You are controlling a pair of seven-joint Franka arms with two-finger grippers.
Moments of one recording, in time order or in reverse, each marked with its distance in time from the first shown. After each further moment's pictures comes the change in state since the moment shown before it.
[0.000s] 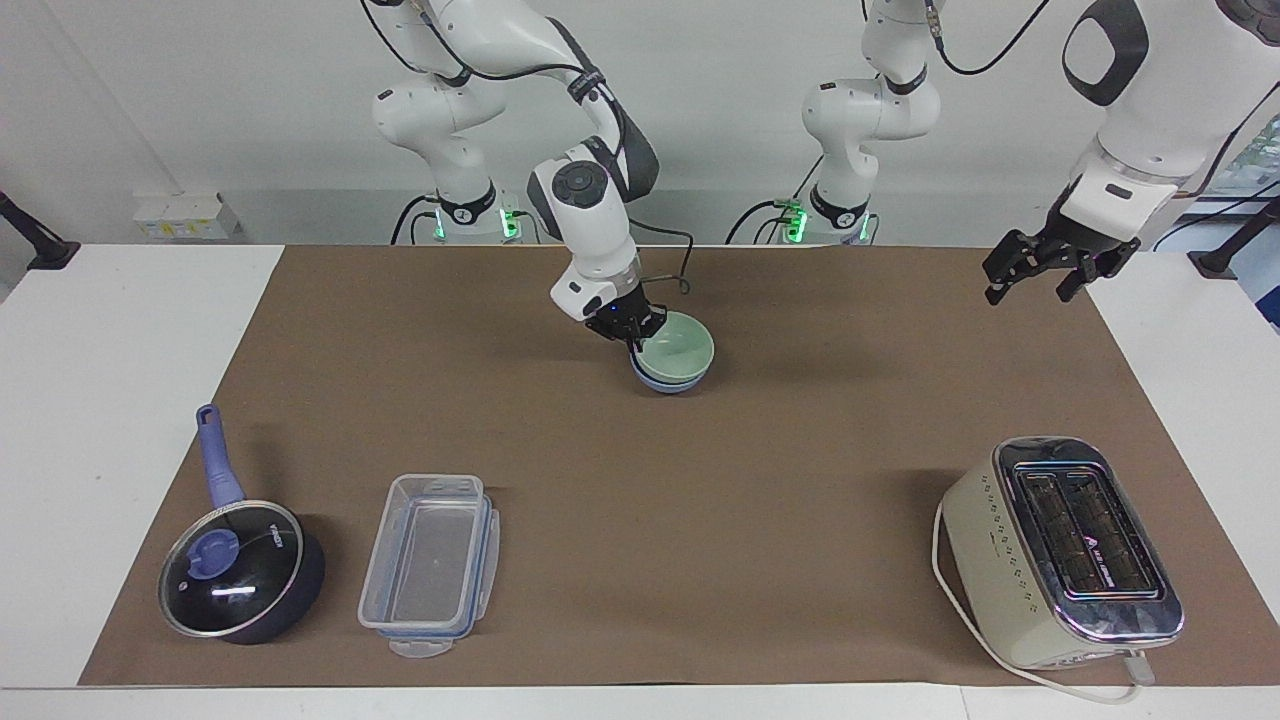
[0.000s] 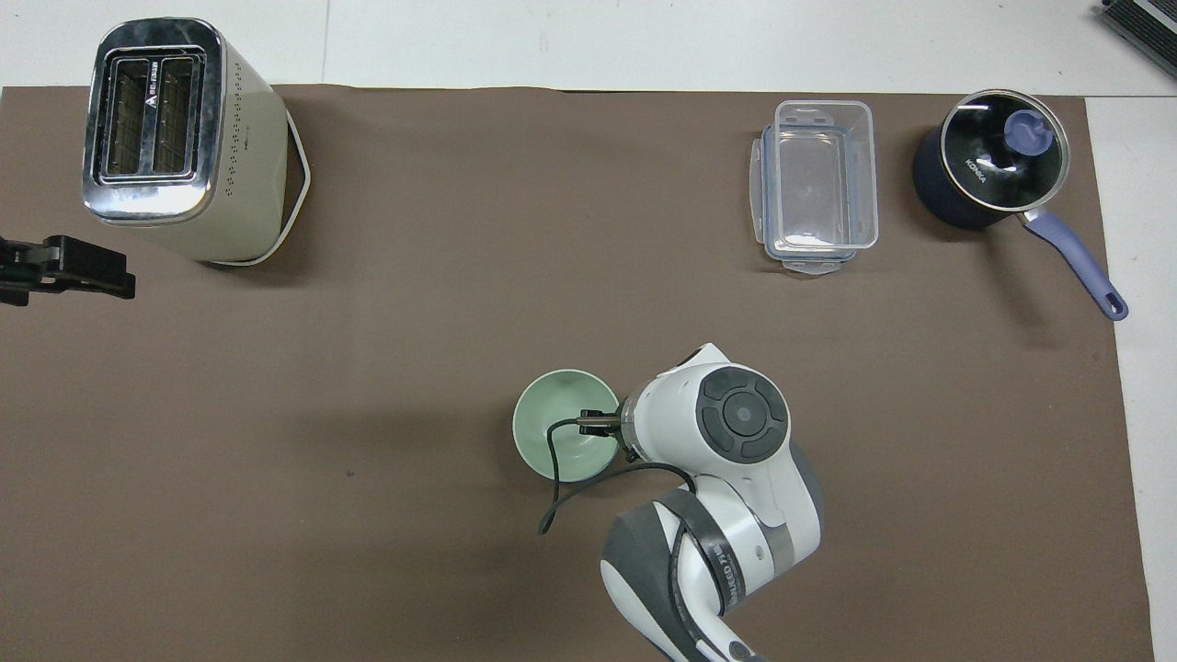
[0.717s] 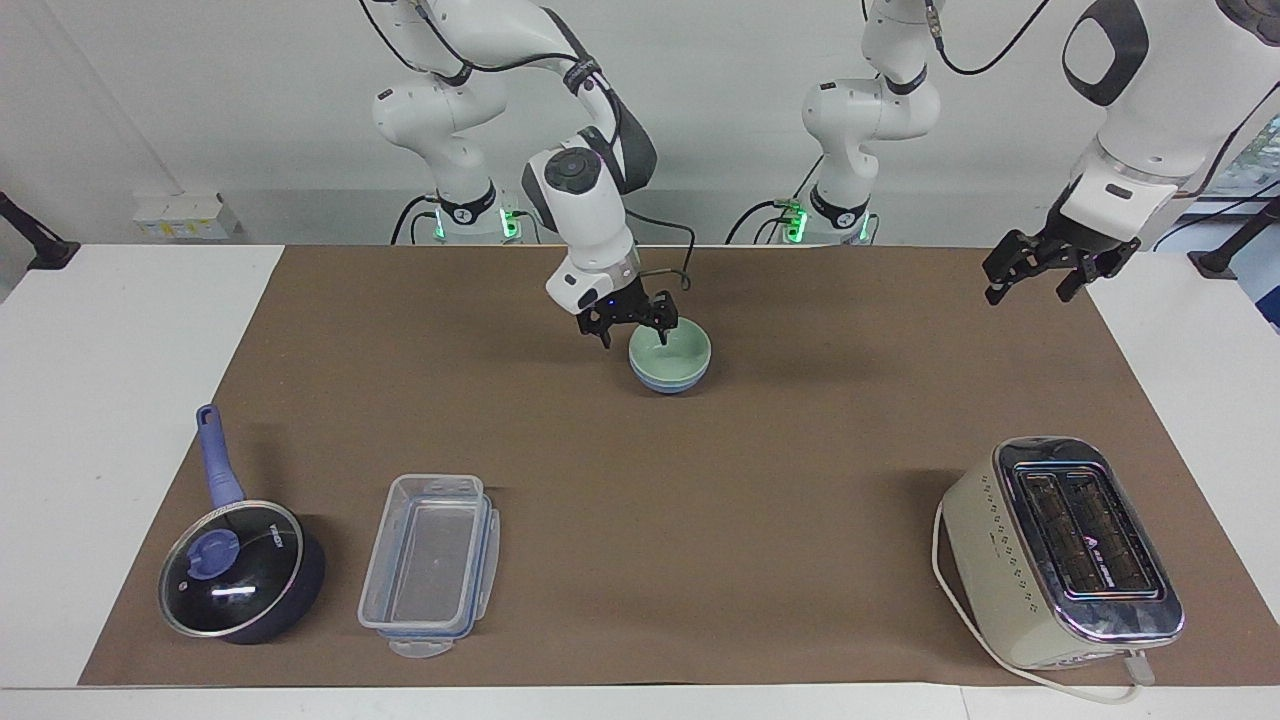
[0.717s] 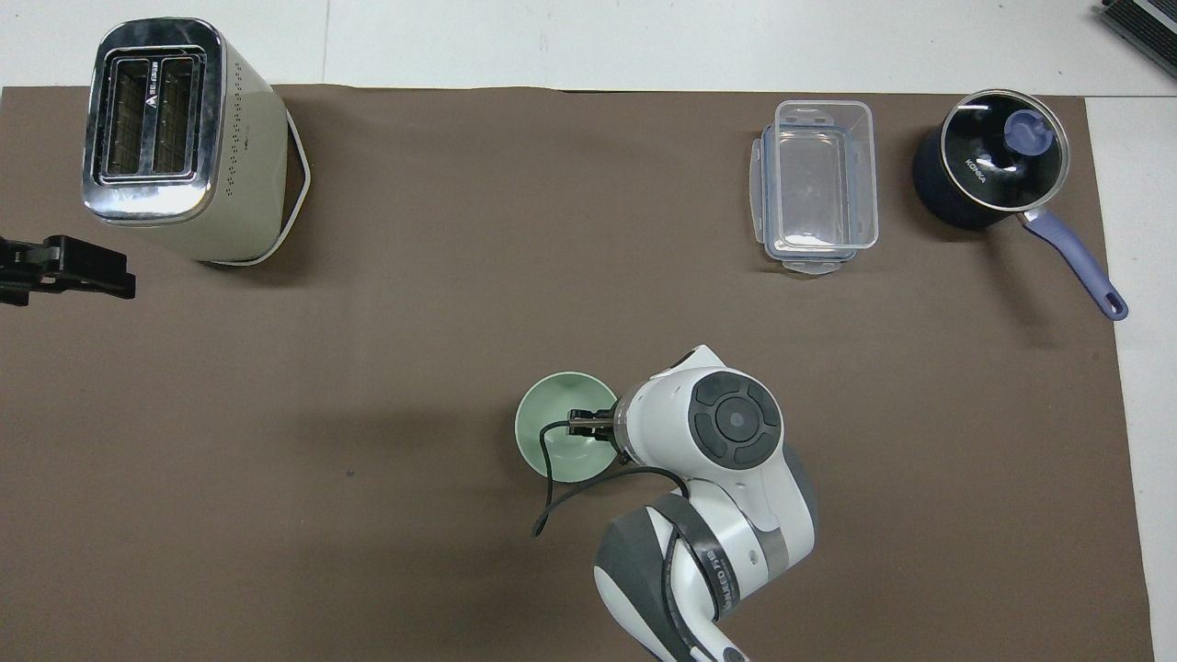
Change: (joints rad) left arm 0.000 0.000 0.000 0.000 0.000 0.000 0.000; right arm -0.048 -0.055 -0.012 0.030 -0.009 -0.034 0.003
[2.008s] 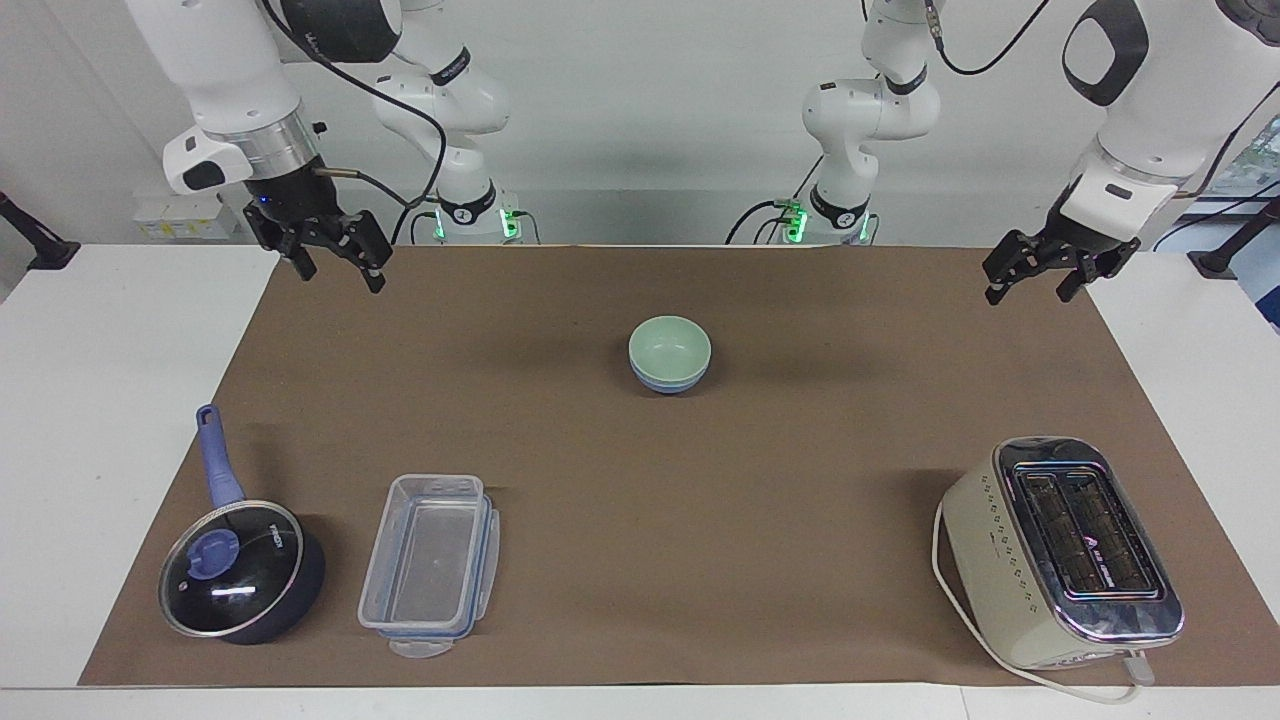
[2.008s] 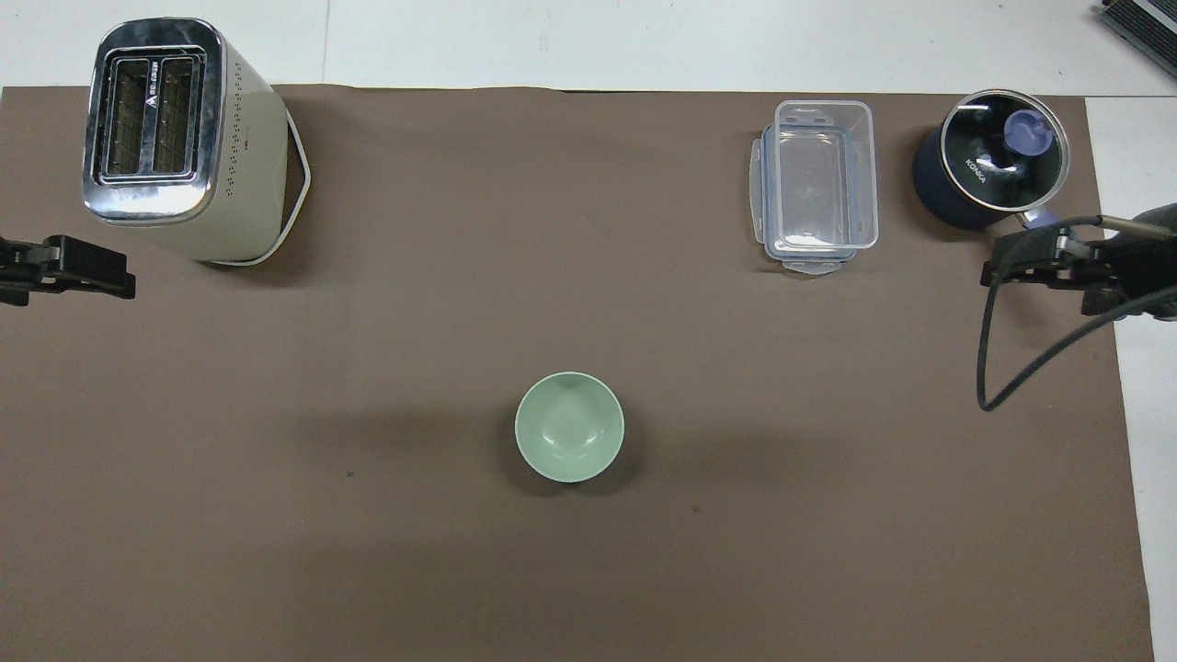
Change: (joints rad) left arm 0.000 0.000 0.000 0.000 0.000 0.000 0.000; right arm -0.536 -0.090 -0.012 0.543 -0.219 -0.715 -0.271
